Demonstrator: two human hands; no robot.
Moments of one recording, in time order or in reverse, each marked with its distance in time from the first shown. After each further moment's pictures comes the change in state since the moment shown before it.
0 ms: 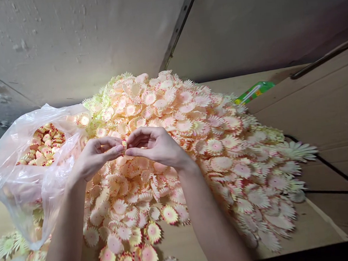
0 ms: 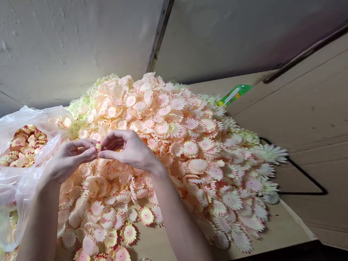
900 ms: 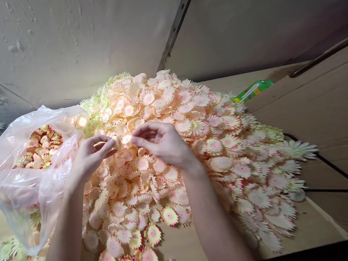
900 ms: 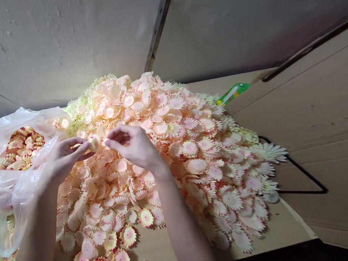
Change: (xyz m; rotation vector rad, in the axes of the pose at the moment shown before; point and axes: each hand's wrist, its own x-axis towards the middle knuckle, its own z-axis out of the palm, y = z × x) left_hand 0.004 0.001 0.003 0.075 0.208 -0.029; right_hand 0.000 0.001 -0.011 -0.184 0.206 -0.076
